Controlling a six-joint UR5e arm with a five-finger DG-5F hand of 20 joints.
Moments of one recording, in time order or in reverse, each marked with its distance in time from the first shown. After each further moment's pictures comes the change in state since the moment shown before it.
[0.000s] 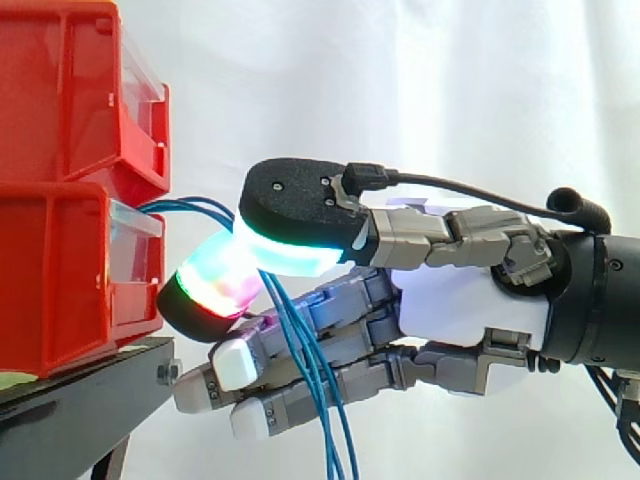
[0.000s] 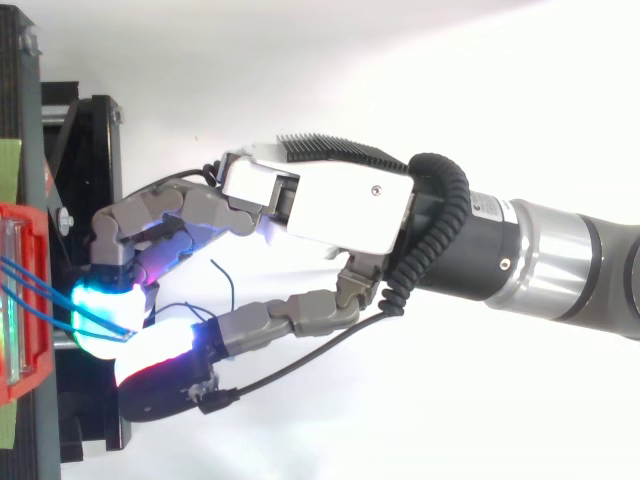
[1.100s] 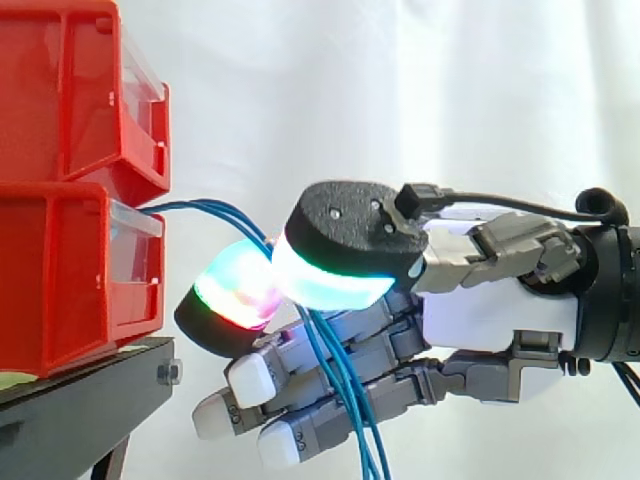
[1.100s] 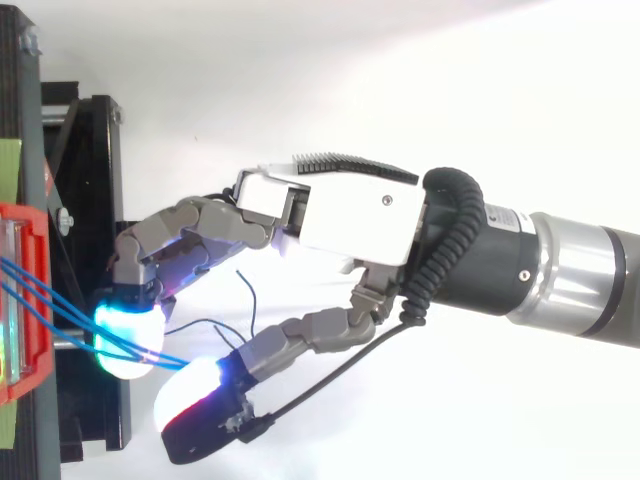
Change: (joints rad) arm 0.016 0.024 0.002 -0.117 0.017 0.102
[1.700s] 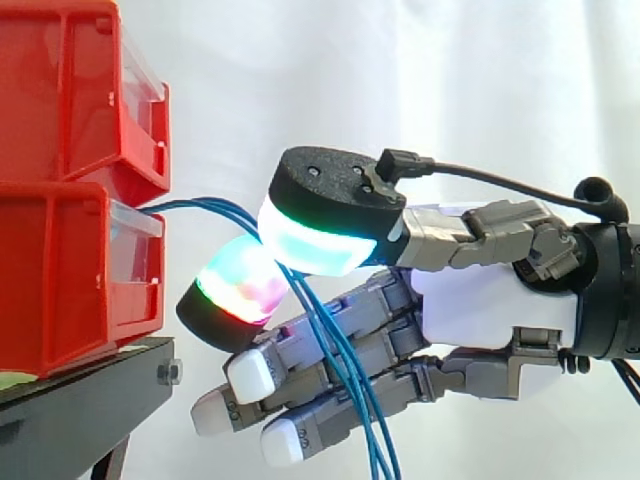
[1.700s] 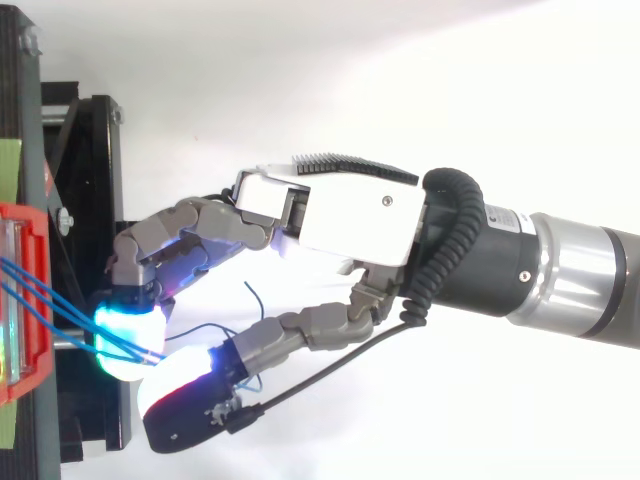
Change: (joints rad) arm 0.001 0.000 0.002 0.000 0.000 0.001
